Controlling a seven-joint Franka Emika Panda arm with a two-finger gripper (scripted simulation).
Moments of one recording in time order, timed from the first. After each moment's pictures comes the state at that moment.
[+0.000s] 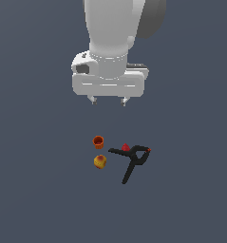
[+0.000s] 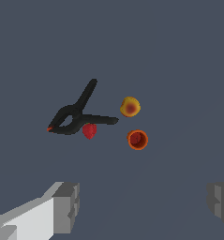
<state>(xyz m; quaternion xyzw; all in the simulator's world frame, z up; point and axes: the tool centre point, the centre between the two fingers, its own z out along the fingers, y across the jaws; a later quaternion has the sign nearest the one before) 0.001 -0.014 0.328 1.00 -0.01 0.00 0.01</state>
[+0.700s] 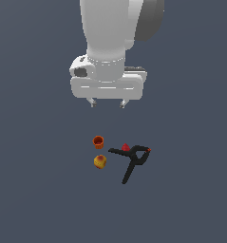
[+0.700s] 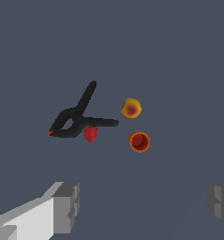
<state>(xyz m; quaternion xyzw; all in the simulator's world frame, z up) 0.006 -0.016 0.322 1.00 -0.03 0.01 0.00</state>
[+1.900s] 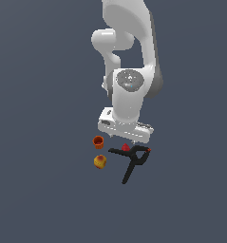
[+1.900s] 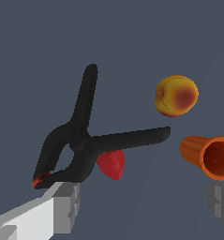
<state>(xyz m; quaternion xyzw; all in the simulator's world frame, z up) 0.032 0.040 0.148 0.99 -0.16 0.00 0.00</state>
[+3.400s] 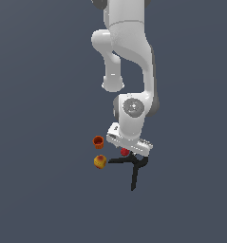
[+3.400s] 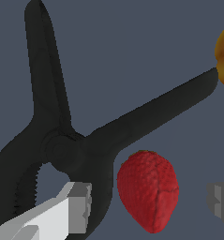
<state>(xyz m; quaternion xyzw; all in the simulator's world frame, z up) 0.036 0.066 0.047 0.98 -0.21 0.02 -0.01</state>
